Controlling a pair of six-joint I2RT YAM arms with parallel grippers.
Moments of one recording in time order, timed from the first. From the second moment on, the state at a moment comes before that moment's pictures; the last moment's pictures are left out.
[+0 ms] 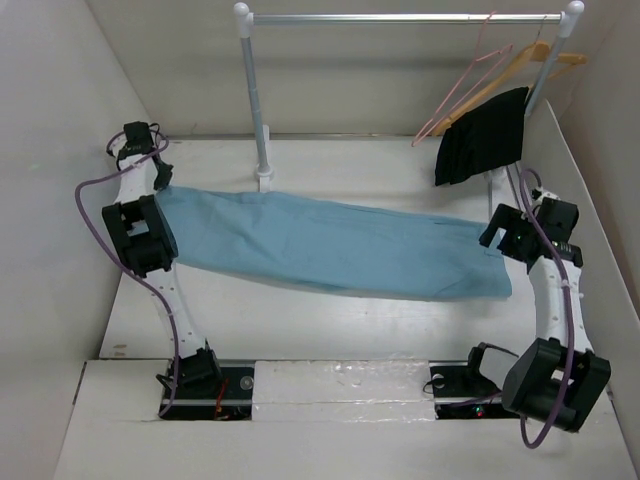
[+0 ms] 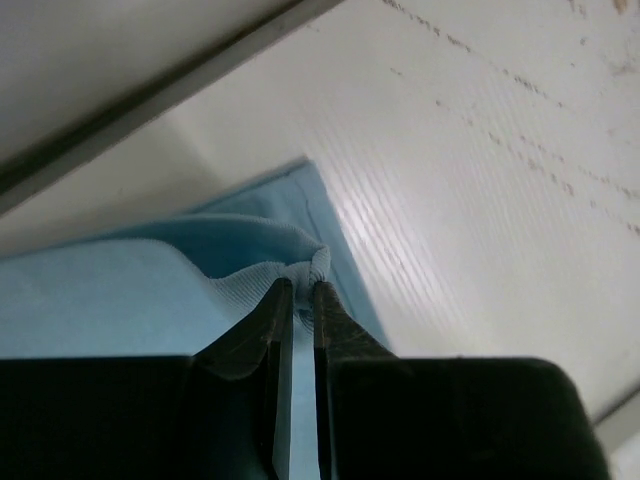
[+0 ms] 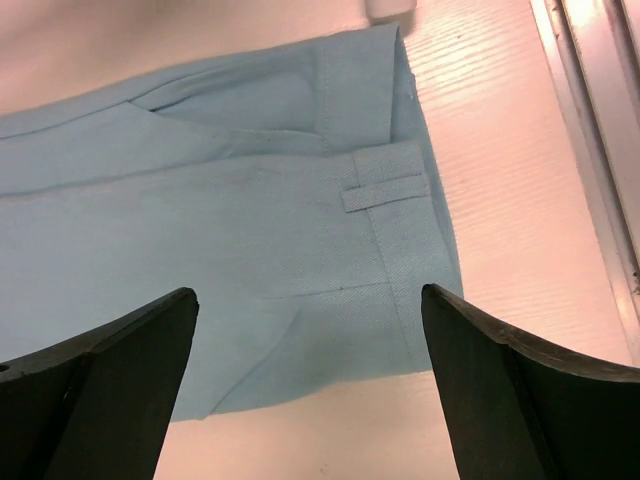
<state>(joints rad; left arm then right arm) 0.31 2.31 2.02 -0.65 -0.19 -0.73 -0.36 1.12 0.86 -0.53 -0.20 0.13</state>
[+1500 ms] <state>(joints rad) 0.27 2.12 1.72 -0.46 -0.07 -0.71 -0.50 1.59 0.88 -0.24 -0.32 0.03</state>
